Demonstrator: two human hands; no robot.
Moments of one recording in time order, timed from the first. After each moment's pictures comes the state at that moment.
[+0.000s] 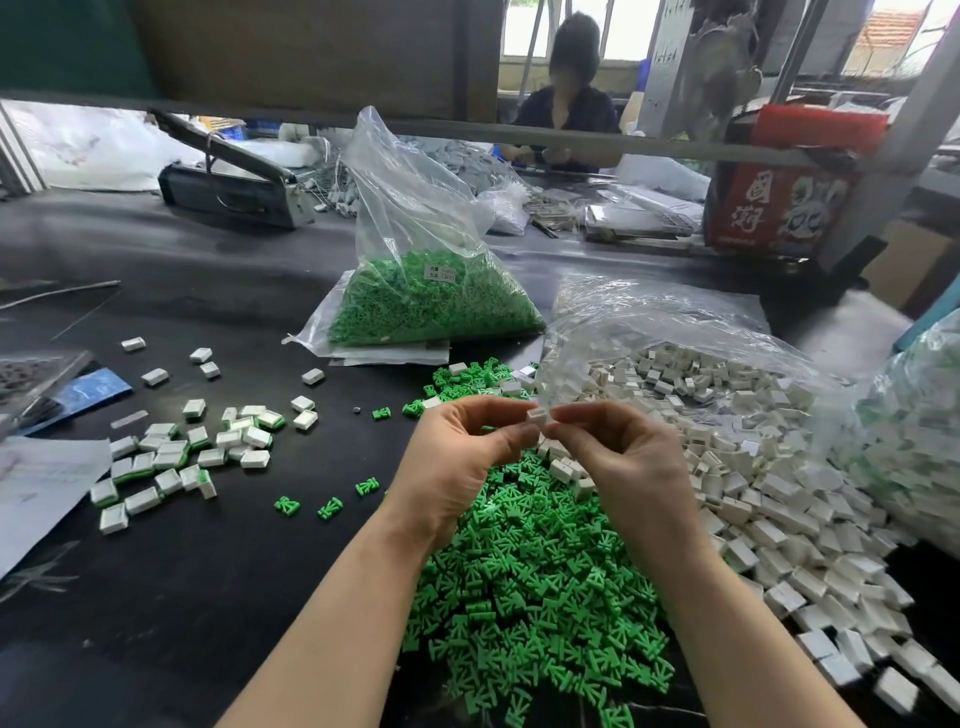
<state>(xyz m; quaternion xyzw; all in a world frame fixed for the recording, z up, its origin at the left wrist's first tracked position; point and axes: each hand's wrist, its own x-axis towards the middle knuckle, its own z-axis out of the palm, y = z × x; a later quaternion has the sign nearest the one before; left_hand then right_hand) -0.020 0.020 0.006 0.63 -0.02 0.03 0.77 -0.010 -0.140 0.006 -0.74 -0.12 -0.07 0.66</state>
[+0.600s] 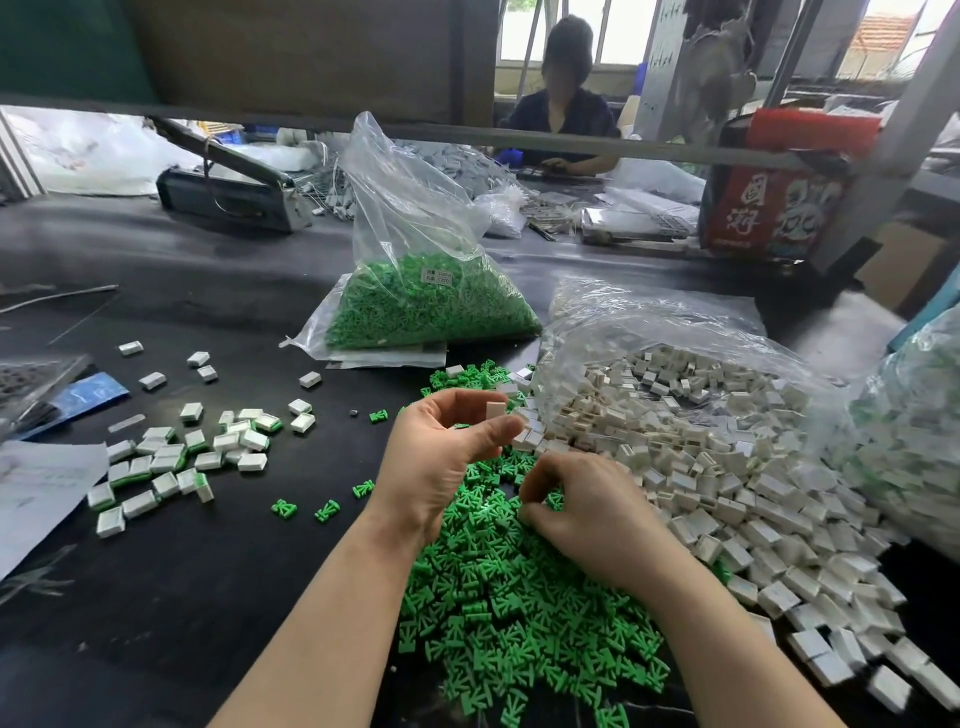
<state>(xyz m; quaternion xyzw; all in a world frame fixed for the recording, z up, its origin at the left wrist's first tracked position) -0.020 0.027 0.007 0.61 0.03 0.08 0.79 -0.016 -0.134 0.002 -0.94 -0.20 0.02 0.26</state>
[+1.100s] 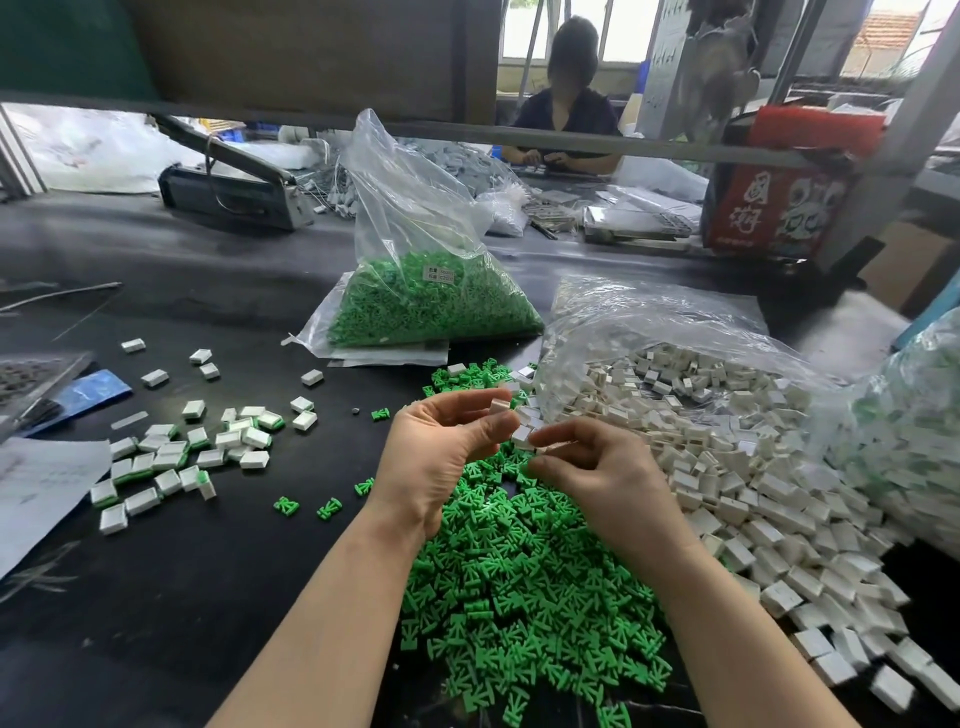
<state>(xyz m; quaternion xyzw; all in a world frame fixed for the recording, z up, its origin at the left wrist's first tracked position) -0.020 0.030 0.007 0.60 0.03 0.05 0.80 -0.018 -0.137 0.012 -0.81 -0.10 0.05 0.58</state>
